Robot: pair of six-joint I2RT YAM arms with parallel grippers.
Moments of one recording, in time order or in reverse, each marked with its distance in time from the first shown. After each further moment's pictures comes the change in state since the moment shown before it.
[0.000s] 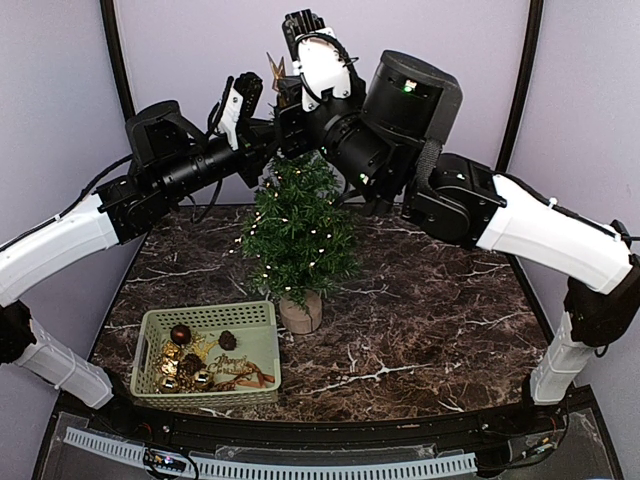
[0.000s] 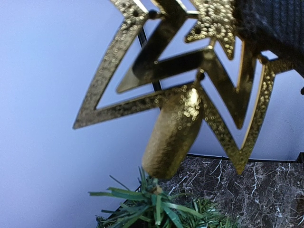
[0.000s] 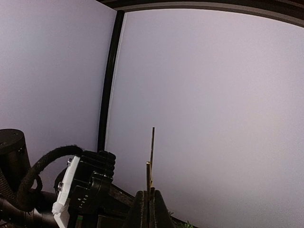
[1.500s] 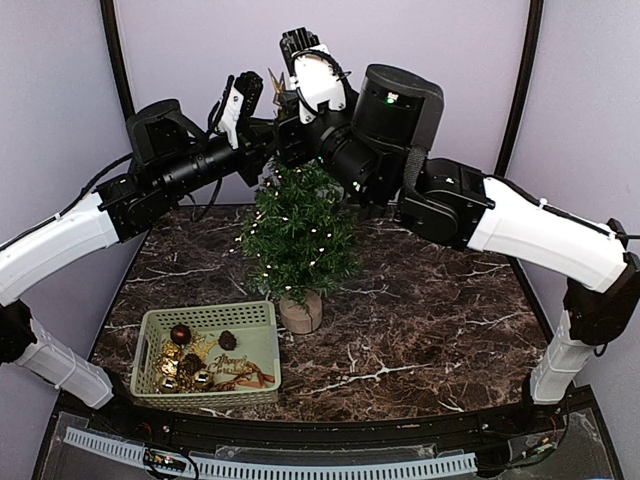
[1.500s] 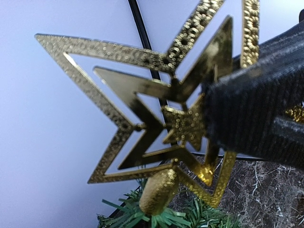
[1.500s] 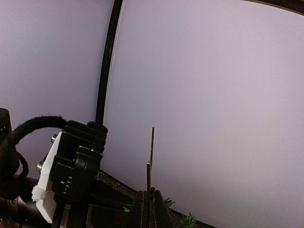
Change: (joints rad) left arm 0.000 0.005 0.011 -0.013 0.000 0.000; right arm -0.032 0.005 -0.042 -0.016 -0.002 0.040
